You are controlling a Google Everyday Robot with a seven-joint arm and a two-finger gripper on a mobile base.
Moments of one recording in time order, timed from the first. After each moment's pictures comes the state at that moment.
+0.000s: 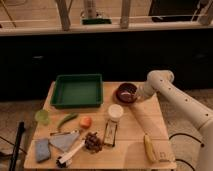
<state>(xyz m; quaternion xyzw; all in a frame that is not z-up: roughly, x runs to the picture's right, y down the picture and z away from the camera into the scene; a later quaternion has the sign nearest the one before) 0.219 0.074 0.902 -0.16 -0.22 -0.36 0.89</state>
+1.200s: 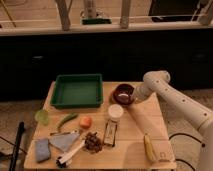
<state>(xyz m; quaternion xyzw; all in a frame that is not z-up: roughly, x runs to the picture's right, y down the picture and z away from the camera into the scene) 0.198 0.082 0.899 -0.16 -0.22 -0.38 0.88</state>
